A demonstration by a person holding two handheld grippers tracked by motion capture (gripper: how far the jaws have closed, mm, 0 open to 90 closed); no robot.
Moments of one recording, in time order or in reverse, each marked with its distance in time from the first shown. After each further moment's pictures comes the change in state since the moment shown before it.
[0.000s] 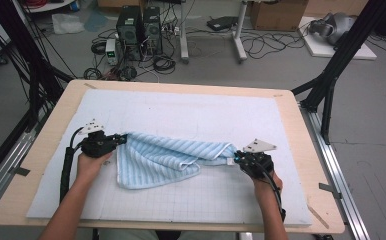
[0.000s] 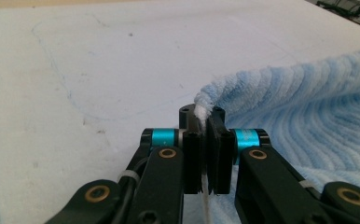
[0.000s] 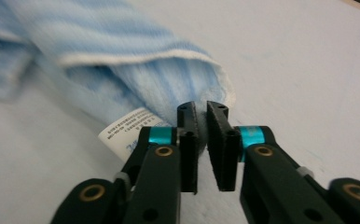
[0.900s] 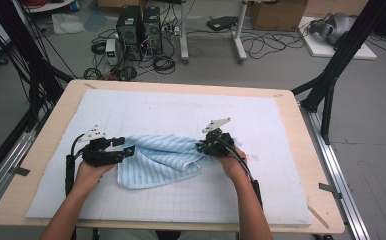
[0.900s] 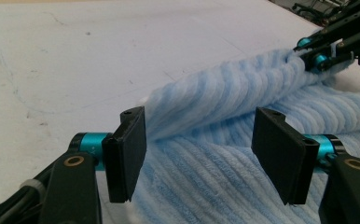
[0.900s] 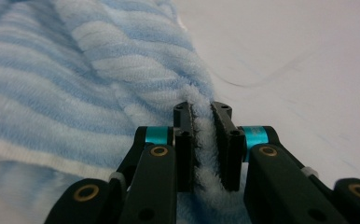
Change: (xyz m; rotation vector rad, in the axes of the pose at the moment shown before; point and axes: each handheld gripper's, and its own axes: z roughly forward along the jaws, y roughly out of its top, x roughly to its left) left arm -0.034 -0.002 -0.013 0.014 -0.074 -0.004; right arm 0.035 0.075 0.088 0.121 0.273 -0.133
